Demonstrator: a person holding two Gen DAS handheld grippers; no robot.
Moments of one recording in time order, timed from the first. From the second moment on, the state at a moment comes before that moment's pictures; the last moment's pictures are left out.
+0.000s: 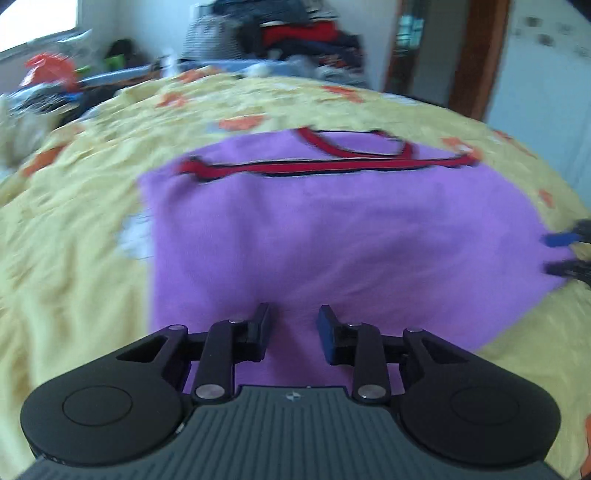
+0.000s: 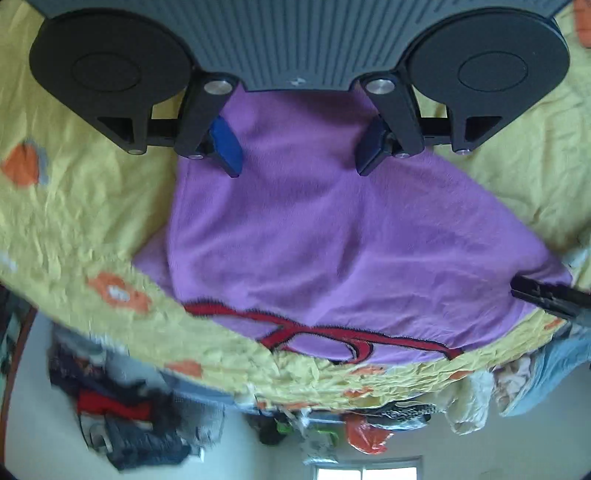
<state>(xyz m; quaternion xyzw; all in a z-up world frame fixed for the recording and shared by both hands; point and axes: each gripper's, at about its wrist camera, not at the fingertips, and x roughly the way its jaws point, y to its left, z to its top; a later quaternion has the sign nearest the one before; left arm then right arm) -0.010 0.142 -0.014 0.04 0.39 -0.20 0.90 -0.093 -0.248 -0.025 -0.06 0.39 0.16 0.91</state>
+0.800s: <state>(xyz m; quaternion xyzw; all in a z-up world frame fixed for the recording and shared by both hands) 0.171 0.160 -0.005 -0.01 0.43 -0.20 0.88 0.062 -0.311 -0.026 0.08 0.36 0.11 0.92</state>
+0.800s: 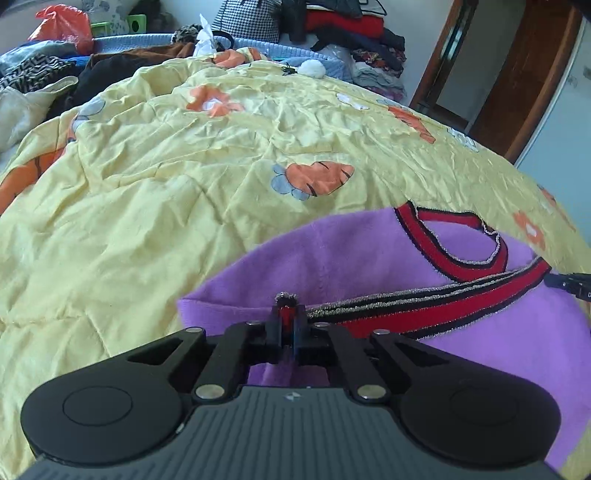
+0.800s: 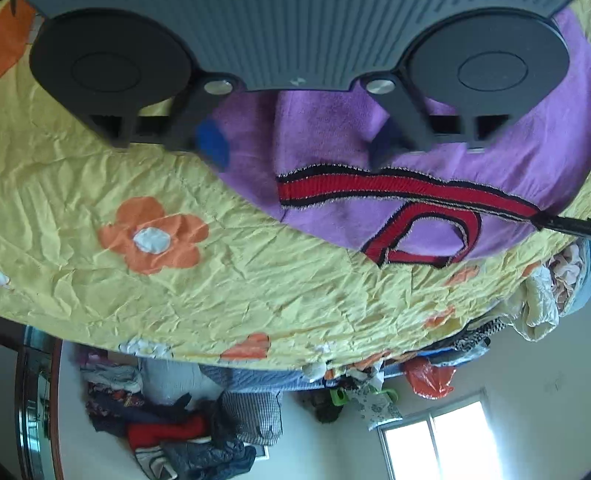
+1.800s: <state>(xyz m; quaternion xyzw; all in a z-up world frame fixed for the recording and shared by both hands) 0.182 0.126 -0.004 0.08 0.39 -0.13 0.91 0.026 -0.308 -0.009 0.05 0.32 0.06 0.94</state>
